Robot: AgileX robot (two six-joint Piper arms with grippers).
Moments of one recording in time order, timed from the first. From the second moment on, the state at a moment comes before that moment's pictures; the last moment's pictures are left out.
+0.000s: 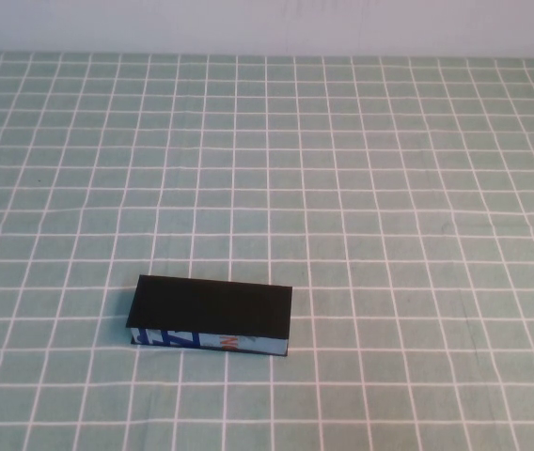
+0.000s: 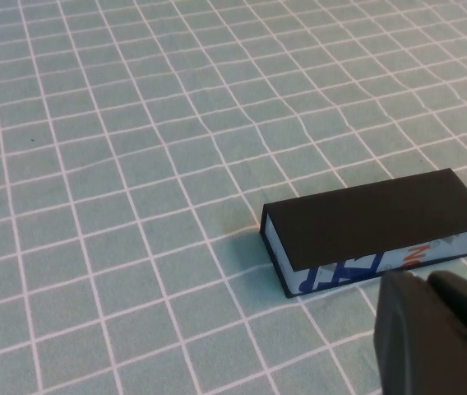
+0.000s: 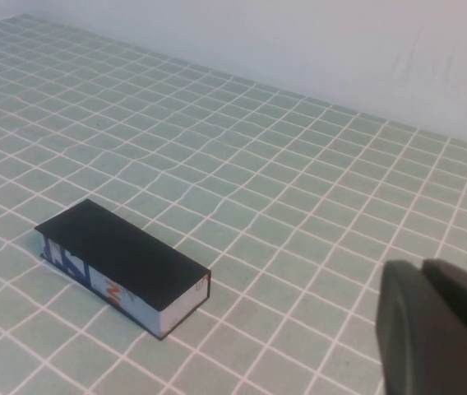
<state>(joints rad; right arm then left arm) 0.53 0.28 -0.45 0.14 0.43 -0.18 -0.62 0.34 -0.49 0.27 0.70 -0.33</state>
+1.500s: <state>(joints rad) 0.53 0.27 -0.45 0.14 0.44 -0.18 -0.31 0.18 -0.24 0.37 0.17 -0.40</state>
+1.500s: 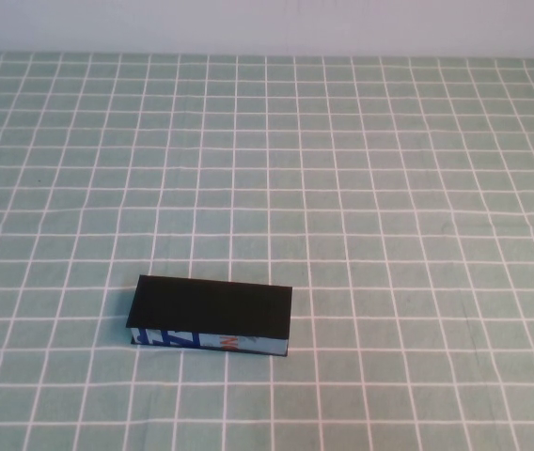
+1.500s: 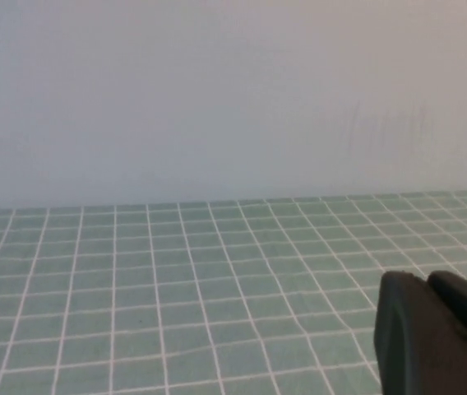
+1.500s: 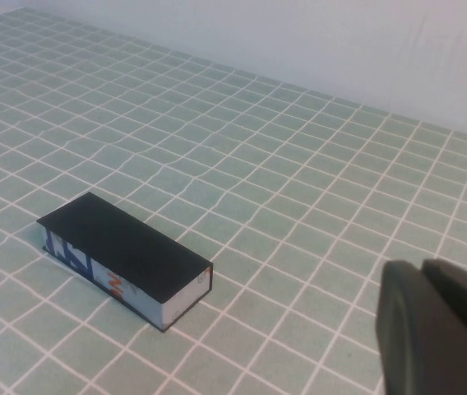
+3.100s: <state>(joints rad) 0.53 0.27 -0.45 0.14 0.44 -0.18 -0.19 -0.01 0.03 0.12 0.40 -0.19</state>
